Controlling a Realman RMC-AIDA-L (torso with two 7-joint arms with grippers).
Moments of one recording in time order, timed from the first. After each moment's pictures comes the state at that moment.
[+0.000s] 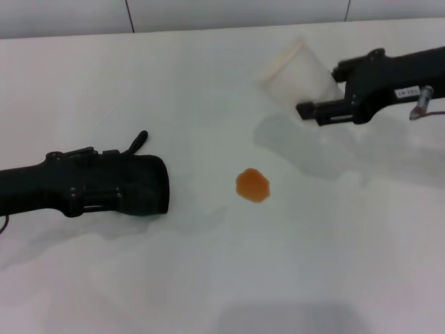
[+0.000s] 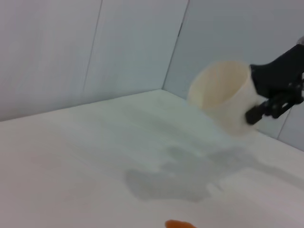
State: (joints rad) left arm -0.39 -2.01 0.77 0.73 1.93 1.64 -1.48; right arm 0.42 2.01 -1.26 -1.49 -2.02 -1.38 2.11
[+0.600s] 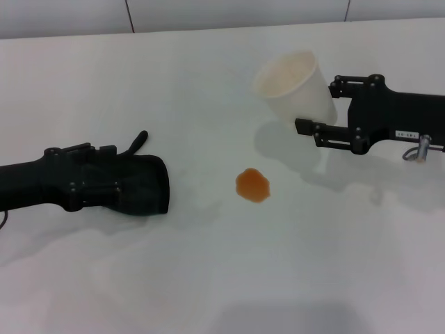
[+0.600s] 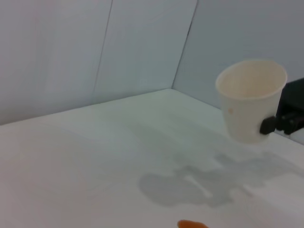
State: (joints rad) left arm -0.39 -2.01 0.77 0.73 1.93 1.61 -1.48; right arm 0.35 2.01 -1.25 -1.00 -1.52 -1.28 1.30
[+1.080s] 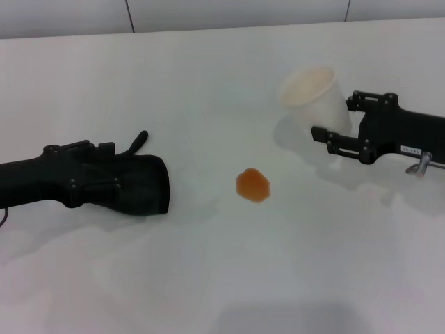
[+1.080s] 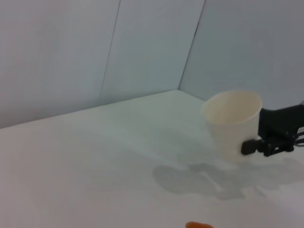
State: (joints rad) left arm -0.39 -2.02 0.77 0.73 1.93 1.59 -1.48; right arm 0.35 2.01 -1.25 -0.78 -1.42 -1.17 1.12
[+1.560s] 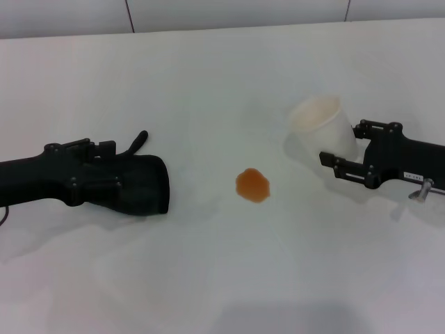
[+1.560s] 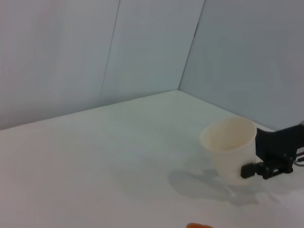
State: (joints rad) left arm -0.40 -2.02 0.77 0.73 1.93 1.59 -1.48; right arm 0.35 2.01 -1.25 -0.66 -1.41 -1.14 1.05
